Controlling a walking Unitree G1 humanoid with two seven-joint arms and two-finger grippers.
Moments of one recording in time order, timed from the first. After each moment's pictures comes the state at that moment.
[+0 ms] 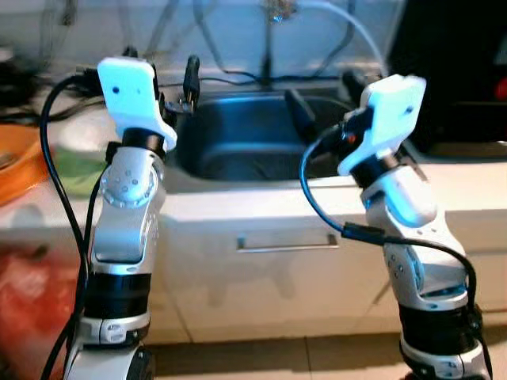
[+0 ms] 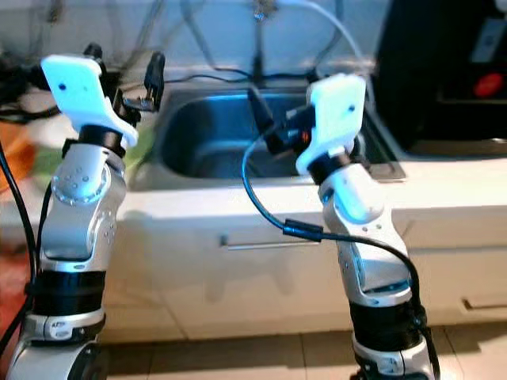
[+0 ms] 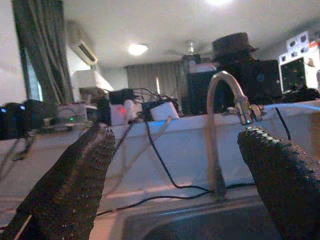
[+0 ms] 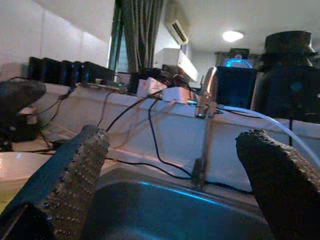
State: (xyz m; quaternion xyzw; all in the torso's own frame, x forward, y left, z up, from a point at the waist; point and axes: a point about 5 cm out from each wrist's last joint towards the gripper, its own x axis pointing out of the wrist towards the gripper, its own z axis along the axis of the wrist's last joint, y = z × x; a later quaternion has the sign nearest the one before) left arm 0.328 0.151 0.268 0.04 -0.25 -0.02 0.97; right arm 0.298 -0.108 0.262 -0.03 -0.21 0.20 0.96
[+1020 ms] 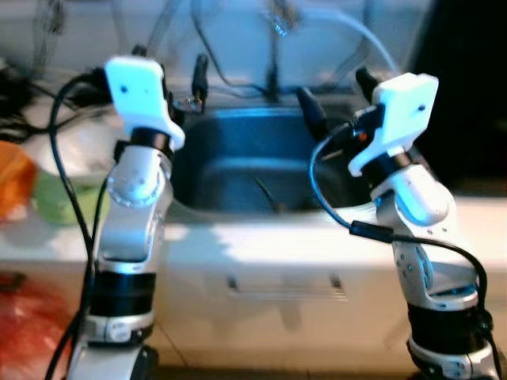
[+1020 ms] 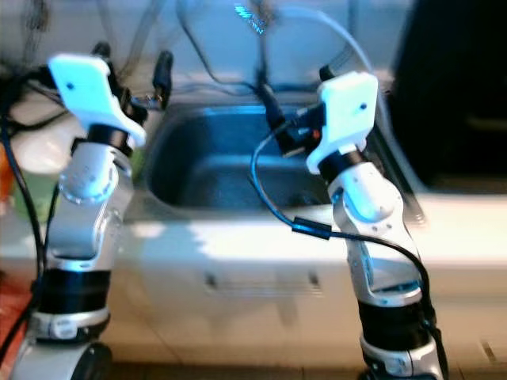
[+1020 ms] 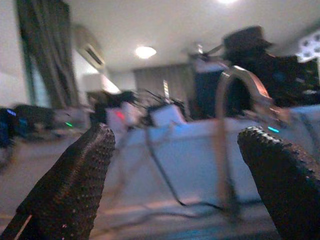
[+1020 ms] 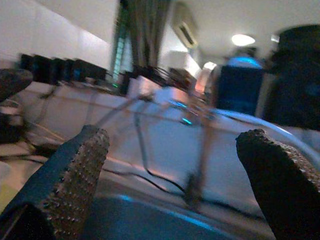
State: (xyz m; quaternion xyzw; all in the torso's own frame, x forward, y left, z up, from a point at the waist) left arm 0.329 0.147 0.272 0.04 -0.26 -0.03 0.96; right arm 0.298 -0.112 0.264 -0.04 -0.21 0.20 0.96
